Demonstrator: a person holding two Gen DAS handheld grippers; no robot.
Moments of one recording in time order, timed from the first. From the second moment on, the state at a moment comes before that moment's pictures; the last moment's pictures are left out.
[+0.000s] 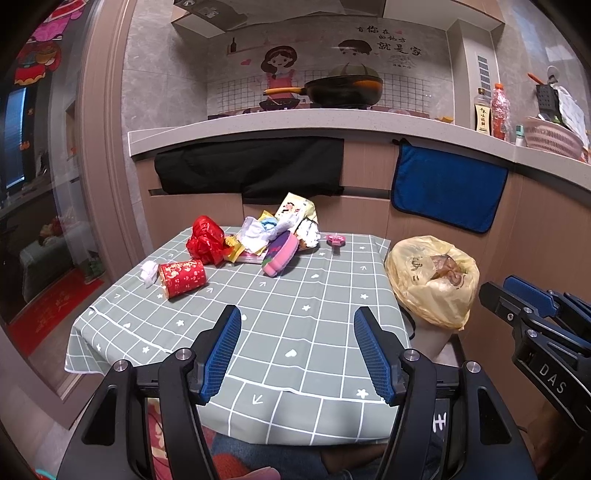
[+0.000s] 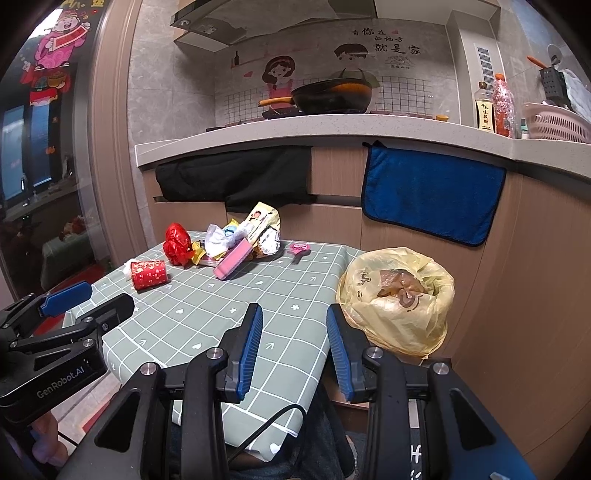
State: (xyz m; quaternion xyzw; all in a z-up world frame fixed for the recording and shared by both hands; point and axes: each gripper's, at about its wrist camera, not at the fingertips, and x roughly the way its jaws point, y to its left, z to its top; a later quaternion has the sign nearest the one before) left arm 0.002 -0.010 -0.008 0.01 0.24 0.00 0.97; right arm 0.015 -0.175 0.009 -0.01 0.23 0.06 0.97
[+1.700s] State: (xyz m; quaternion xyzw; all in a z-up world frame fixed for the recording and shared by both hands) left arm 0.090 0.080 -0.026 -0.11 0.30 -0.01 0.95; right arm 0.100 -0.163 0.018 -0.02 0.24 0.10 0.96
